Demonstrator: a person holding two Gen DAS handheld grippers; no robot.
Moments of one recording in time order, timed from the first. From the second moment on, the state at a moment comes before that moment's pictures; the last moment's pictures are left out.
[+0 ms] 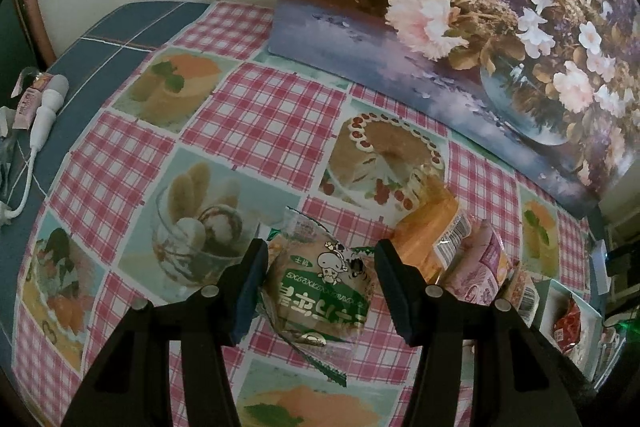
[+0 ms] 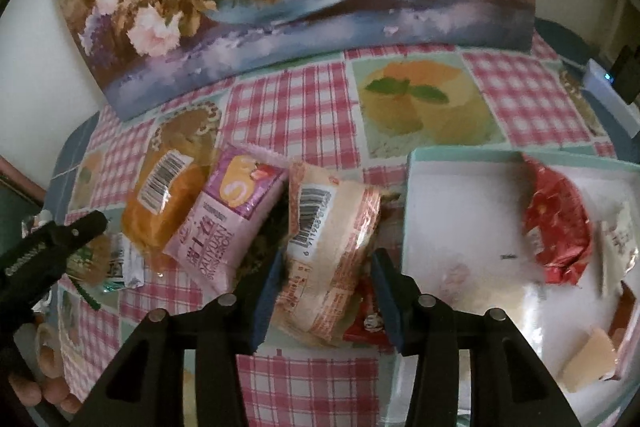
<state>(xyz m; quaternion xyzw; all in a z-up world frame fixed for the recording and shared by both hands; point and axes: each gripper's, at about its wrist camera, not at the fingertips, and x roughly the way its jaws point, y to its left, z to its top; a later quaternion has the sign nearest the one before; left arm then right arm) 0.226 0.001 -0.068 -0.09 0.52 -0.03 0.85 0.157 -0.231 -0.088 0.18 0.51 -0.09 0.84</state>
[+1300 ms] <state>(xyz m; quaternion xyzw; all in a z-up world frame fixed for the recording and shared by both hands) 0.190 -0.018 -0.006 -0.06 0.47 -0.03 0.88 0.126 -0.230 -0.023 0.15 0.45 -0.11 0.87</state>
